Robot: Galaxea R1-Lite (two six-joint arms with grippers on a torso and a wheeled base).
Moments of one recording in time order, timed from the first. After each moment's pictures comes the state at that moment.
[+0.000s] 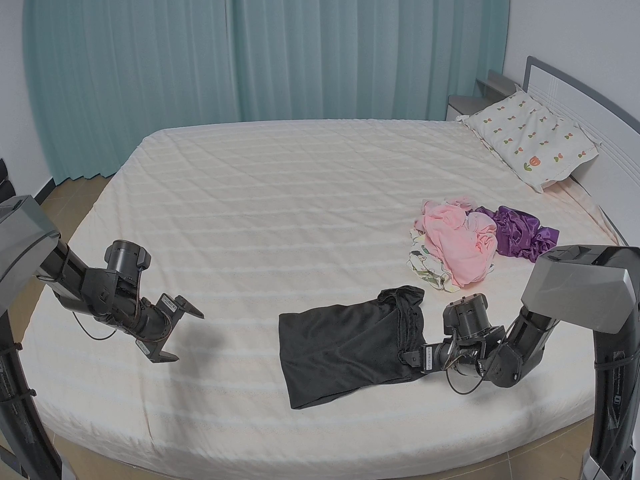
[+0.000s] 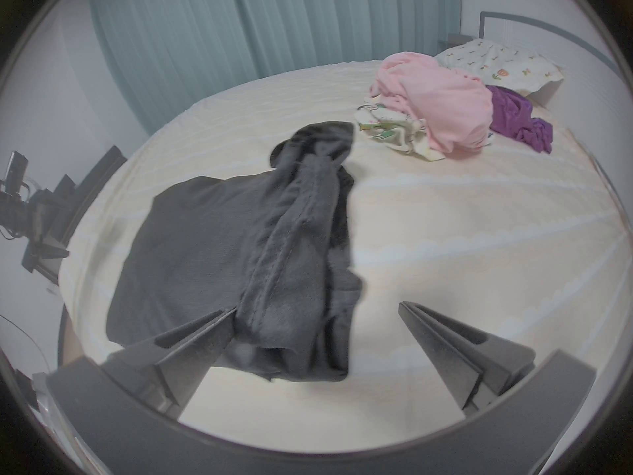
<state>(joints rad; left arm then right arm) -0.02 2.08 -0.96 -0.09 -0.31 -1.02 0.38 2.36 -0.76 -0.80 -0.16 0.27</state>
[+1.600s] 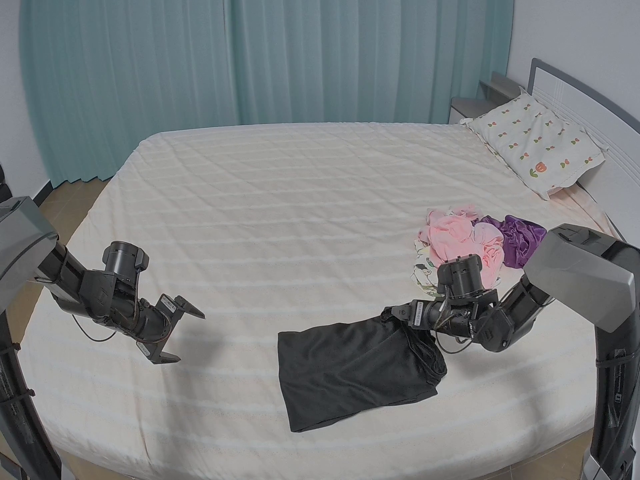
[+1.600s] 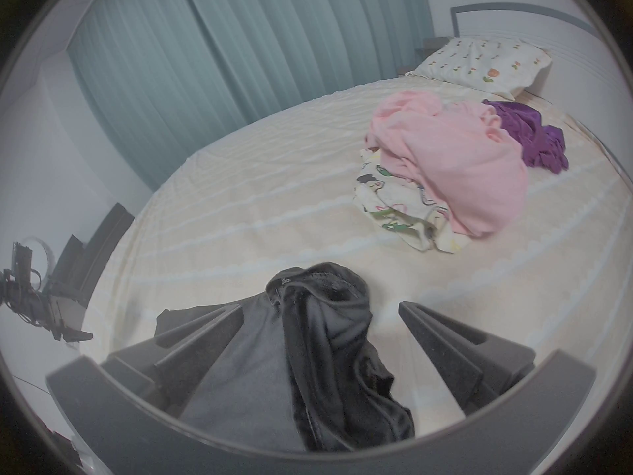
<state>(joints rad) -0.02 2.08 -0.93 -0.12 -0.34 -1.03 0.39 2.38 -1.09 -0.64 -0.11 0.38</state>
